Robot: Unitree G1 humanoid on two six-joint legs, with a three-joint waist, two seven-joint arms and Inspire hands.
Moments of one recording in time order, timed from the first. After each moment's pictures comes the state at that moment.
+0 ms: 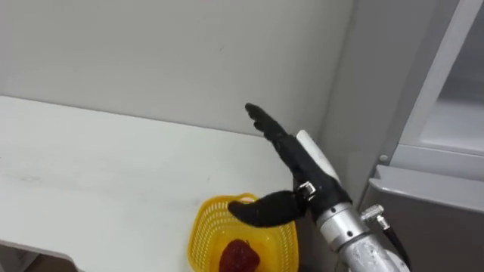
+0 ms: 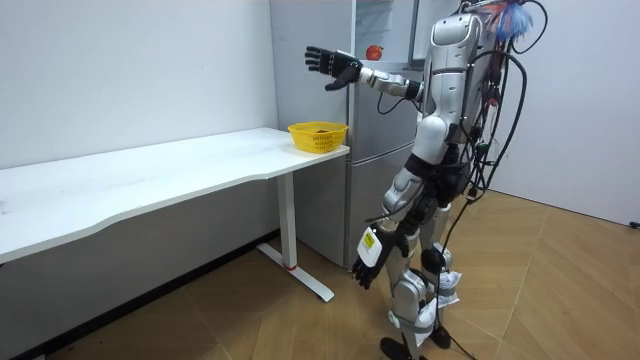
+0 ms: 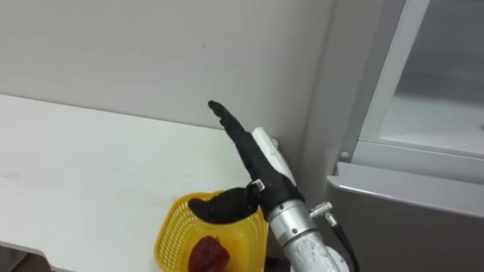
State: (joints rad) left arm 0.10 0.26 -0.14 1.09 0.47 0.06 -0.06; right arm -0.39 -0.29 0.28 -0.03 -0.07 -0.07 -0.09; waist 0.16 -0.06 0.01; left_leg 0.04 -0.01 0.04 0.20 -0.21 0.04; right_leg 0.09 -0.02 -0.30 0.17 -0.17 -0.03
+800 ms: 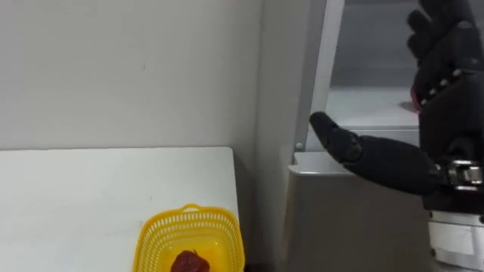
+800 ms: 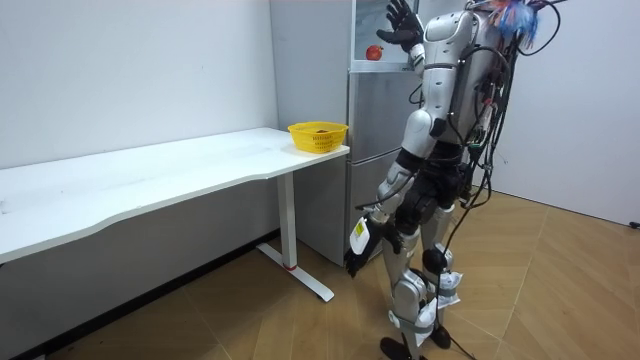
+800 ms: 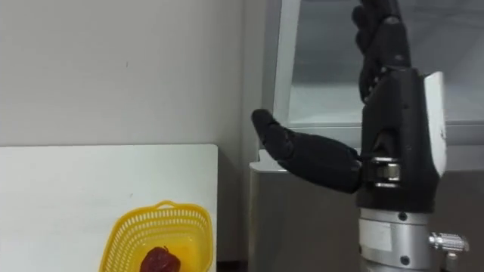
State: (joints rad) left arm 0.13 0.22 -0.12 1.16 0.46 0.01 0.02; right arm -0.14 -0.29 0.05 -0.45 -0.06 -0.23 -0.41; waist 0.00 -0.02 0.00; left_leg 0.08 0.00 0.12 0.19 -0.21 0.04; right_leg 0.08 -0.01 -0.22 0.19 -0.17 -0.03
